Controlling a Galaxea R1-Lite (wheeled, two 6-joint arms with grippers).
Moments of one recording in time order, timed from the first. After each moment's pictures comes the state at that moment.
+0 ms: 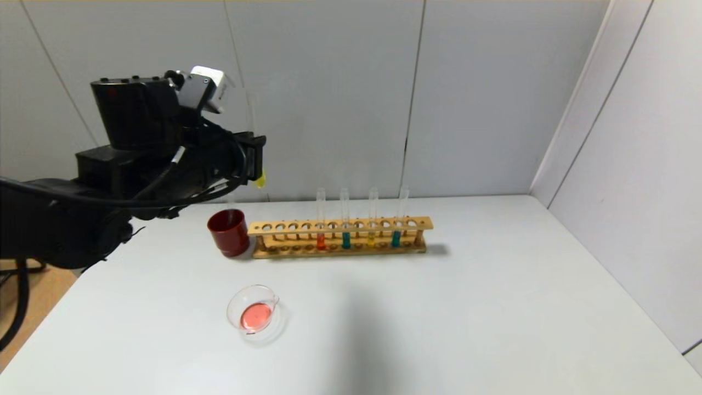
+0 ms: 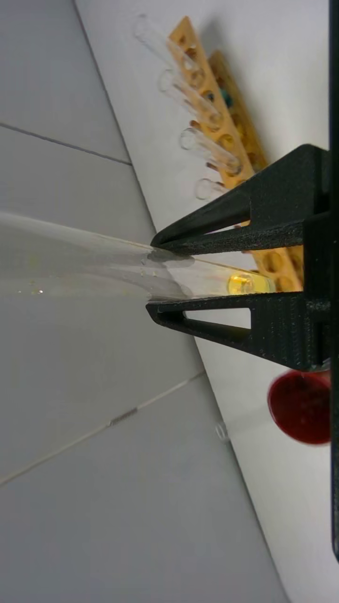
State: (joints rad) left arm -0.38 1.68 -1.02 -0.64 0.08 0.13; right arm 0.00 0.00 0.00 0.00 0.00 0.00
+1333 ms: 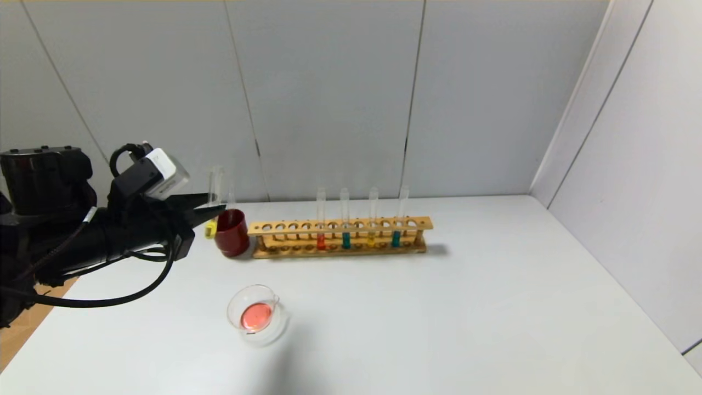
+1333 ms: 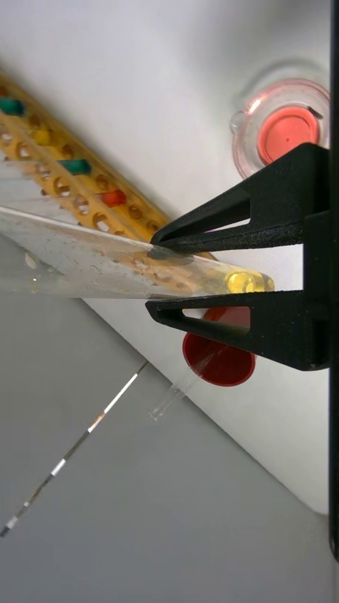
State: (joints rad) left arm -0.06 1.56 -0.67 -0.65 -0.48 0.63; right arm 0.00 0.00 0.00 0.00 0.00 0.00
